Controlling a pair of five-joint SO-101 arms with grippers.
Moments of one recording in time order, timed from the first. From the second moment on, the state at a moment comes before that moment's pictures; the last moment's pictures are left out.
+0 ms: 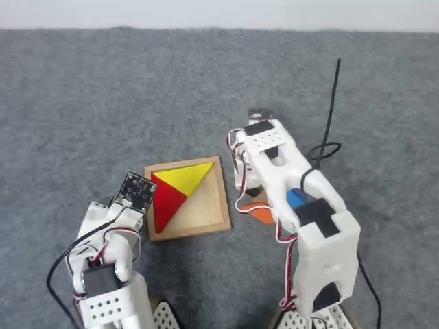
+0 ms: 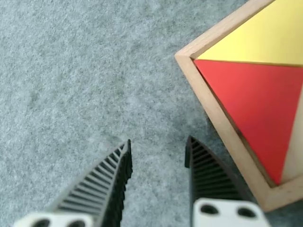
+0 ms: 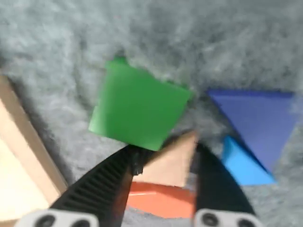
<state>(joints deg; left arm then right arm) -22.2 -102.5 97.3 64.5 -33.5 -26.7 23.5 8.4 73.5 -23.3</state>
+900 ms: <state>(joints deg) -22.2 -102.5 97.3 64.5 -33.5 -27.5 24.4 0.9 84.2 -21.0</state>
